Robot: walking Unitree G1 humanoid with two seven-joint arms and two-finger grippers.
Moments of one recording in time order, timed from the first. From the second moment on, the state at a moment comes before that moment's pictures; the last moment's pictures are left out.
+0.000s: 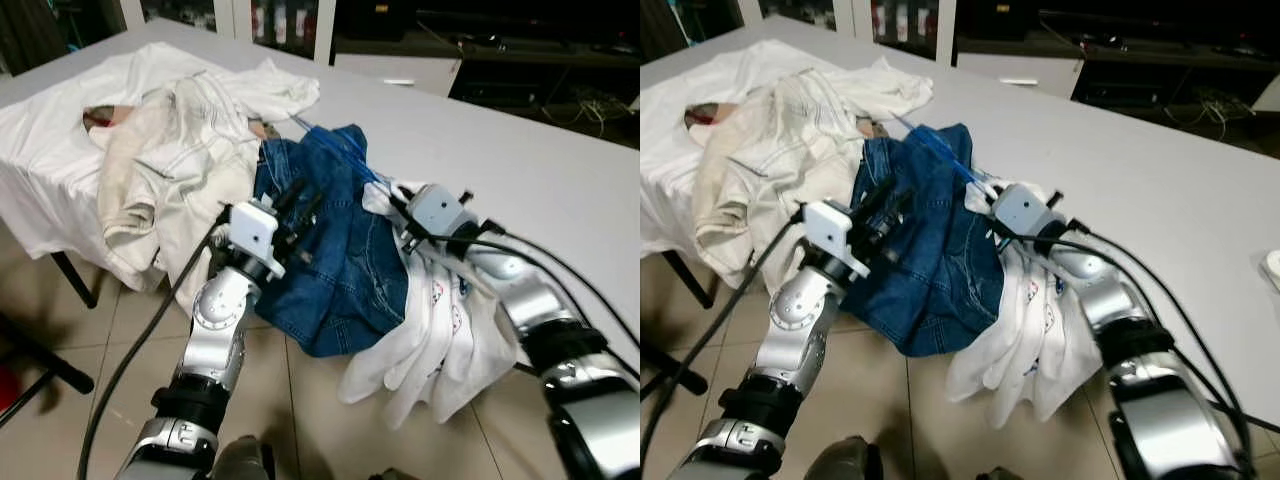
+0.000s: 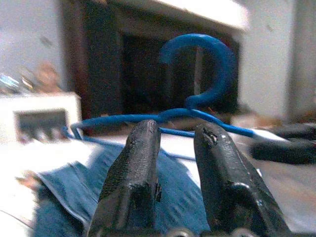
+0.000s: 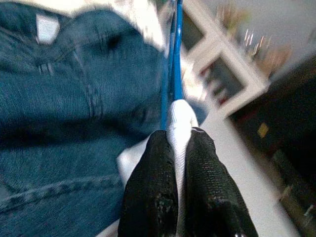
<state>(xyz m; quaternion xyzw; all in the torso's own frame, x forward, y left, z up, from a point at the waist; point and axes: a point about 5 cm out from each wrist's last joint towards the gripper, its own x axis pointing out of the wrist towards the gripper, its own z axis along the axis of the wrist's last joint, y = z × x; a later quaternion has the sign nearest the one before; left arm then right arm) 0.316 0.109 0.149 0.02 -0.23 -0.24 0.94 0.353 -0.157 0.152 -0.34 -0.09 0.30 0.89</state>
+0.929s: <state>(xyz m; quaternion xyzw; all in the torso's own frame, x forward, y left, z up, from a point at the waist) 0.320 0.141 0.171 0.36 -0.27 -0.30 0.84 0.332 -0.165 0.159 -0.53 -0.18 0.35 0.75</state>
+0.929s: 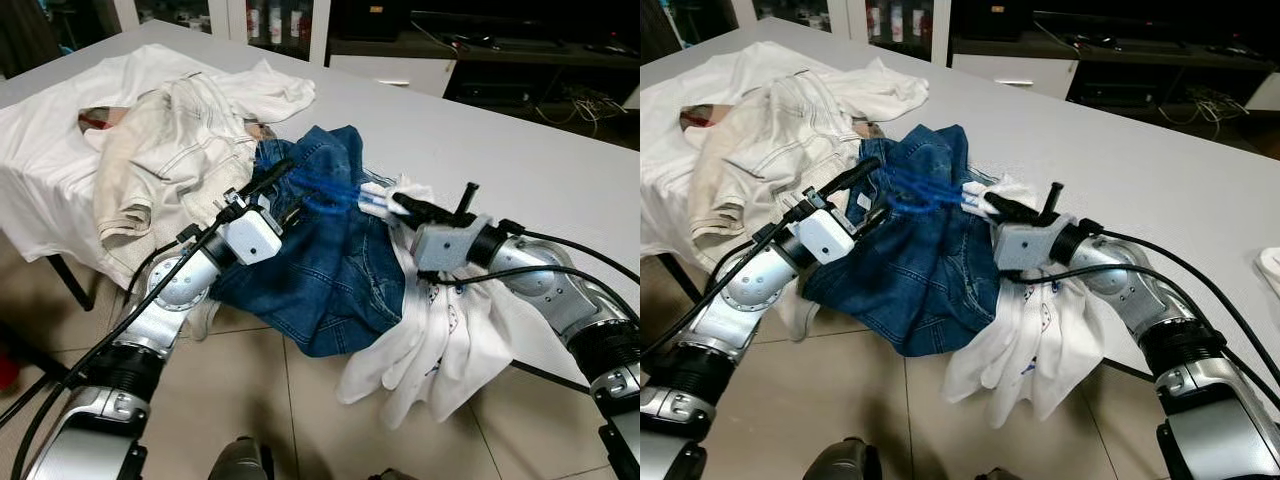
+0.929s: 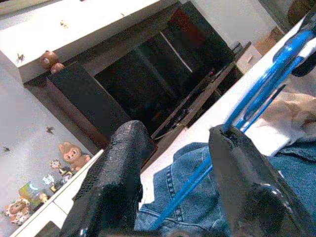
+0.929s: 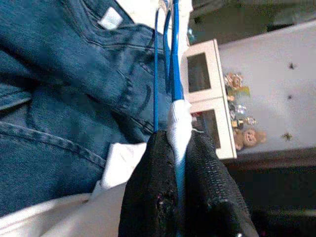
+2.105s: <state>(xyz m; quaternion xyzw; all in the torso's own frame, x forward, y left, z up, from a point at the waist) 0.318 0.126 0.152 0.37 -0.24 -0.35 0.83 0.322 -0.140 0.172 -0.56 -0.27 0.37 0.69</state>
